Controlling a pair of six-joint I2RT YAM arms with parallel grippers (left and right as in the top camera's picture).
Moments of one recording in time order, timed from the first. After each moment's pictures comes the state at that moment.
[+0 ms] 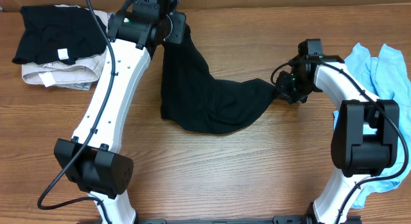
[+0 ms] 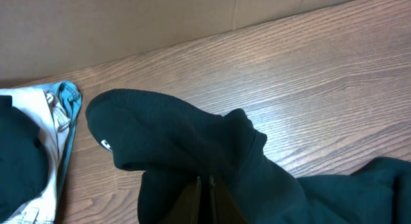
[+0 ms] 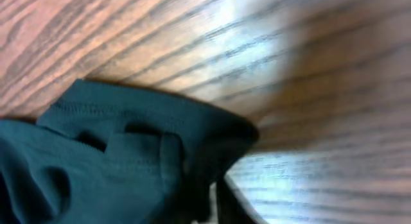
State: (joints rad) left arm -0.28 1.94 2.05 -0.94 -0.09 -0.02; right arm 0.01 2.03 1.39 -0.76 -0.29 0.37
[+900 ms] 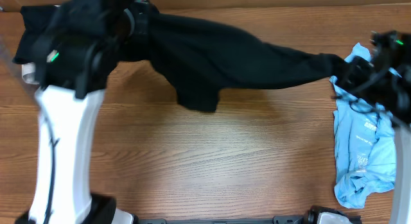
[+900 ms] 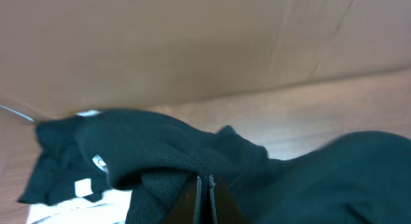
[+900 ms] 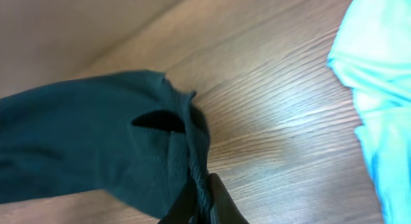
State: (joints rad) left arm -0.25 1.64 2.29 -1.19 -0.21 -0.03; right arm -0.23 1.26 1.54 -1.13 -0.33 0.32
